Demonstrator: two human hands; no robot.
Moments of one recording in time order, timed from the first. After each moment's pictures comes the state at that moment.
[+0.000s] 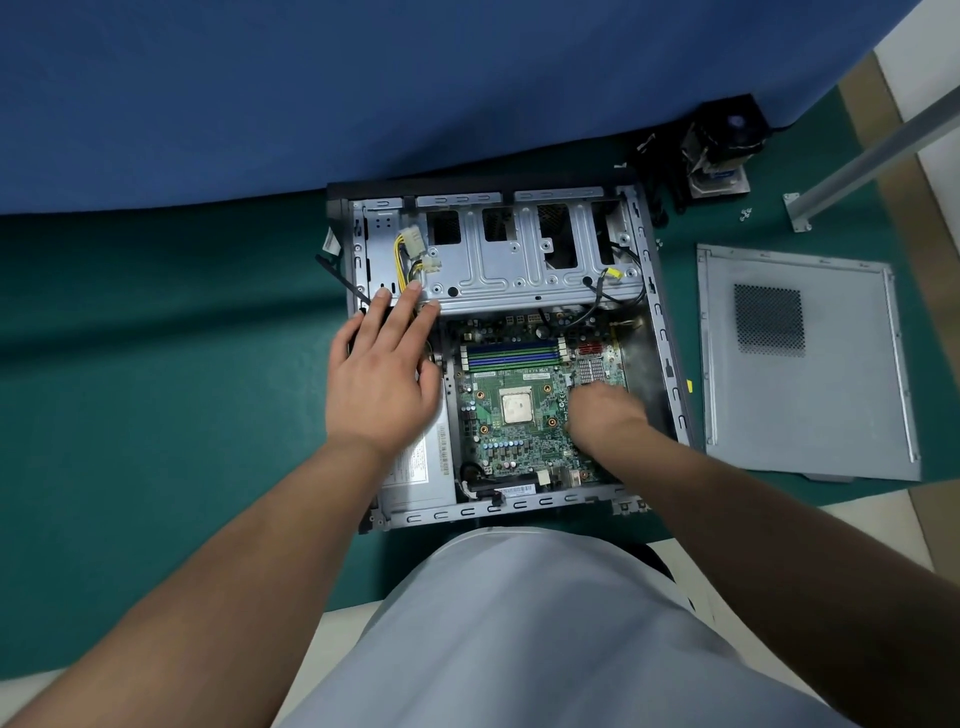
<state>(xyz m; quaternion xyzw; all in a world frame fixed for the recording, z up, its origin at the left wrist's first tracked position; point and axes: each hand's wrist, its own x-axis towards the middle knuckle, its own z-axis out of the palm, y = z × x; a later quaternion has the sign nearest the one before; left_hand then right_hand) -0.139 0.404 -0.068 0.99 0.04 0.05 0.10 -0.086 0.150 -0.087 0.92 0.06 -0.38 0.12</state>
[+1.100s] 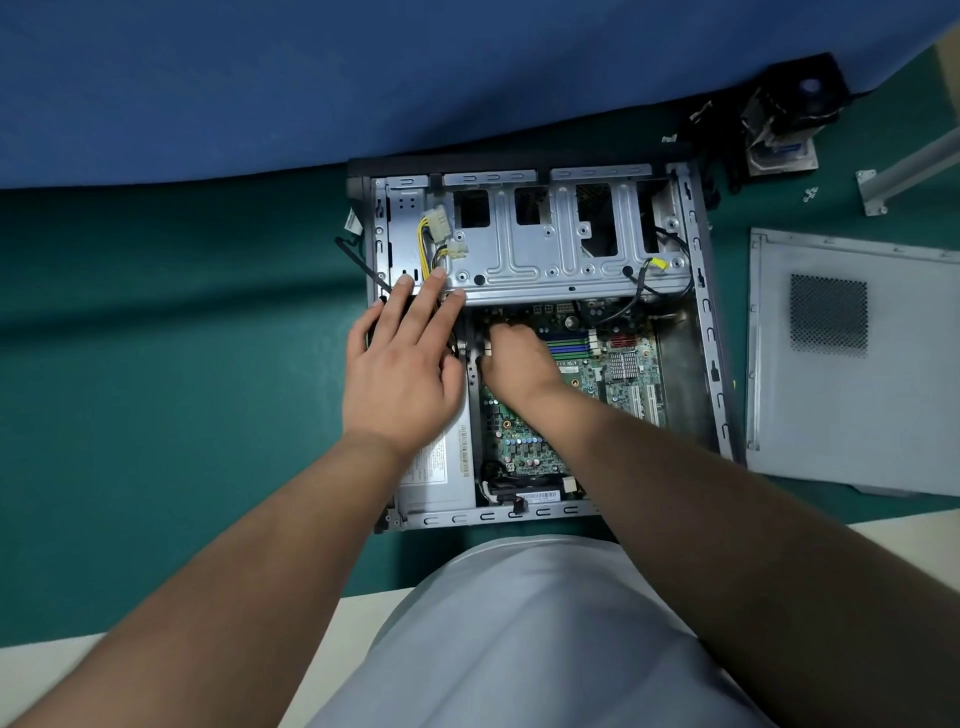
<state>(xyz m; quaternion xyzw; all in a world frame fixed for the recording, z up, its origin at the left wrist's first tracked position) -0.137 0.404 -0.069 0.99 0.03 0.07 0.09 -0.059 0.264 -0.105 0.93 0.10 -0.31 -0.17</state>
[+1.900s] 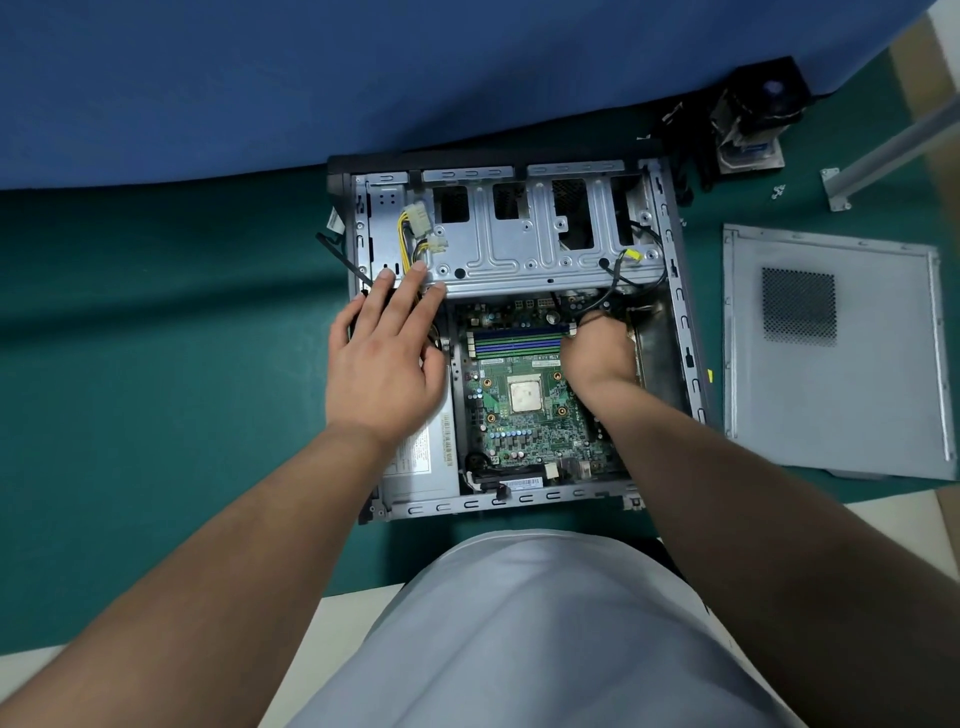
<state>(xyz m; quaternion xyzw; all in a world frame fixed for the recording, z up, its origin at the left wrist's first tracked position) -0.138 0.405 -0.071 0.99 0.04 0.06 0.10 -0.045 0.178 -0.102 0.96 -0.14 -0.21 -0.12</state>
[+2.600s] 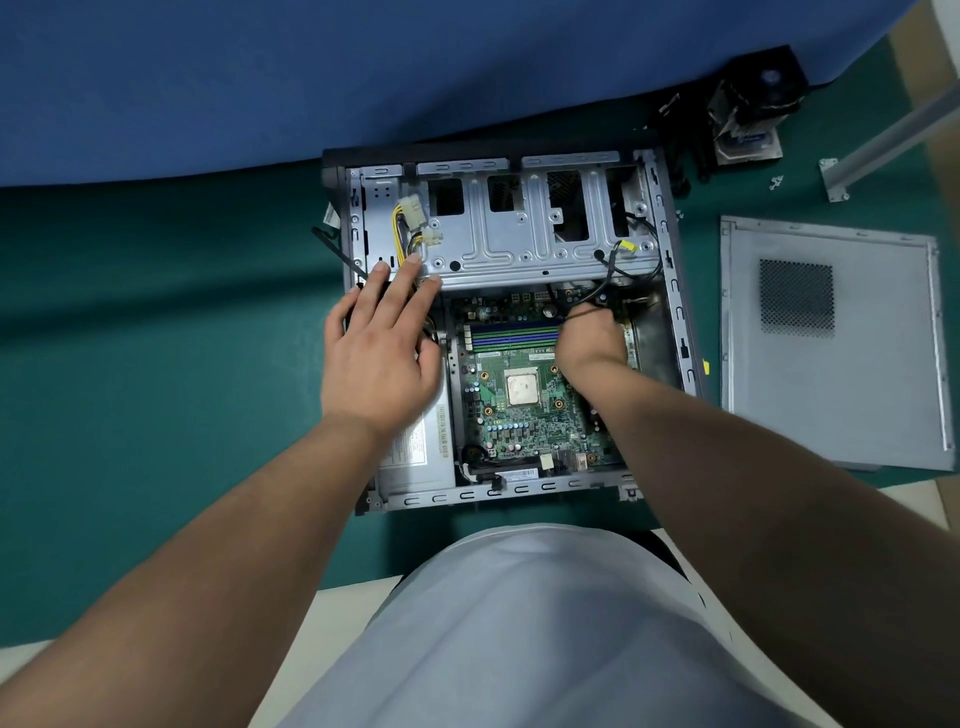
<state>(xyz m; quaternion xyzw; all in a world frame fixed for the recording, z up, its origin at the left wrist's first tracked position) -0.138 0.403 -0.065 0.99 0.04 0.05 0.10 -0.039 0.183 -0.095 0.96 -0.09 -0.25 -0.07</state>
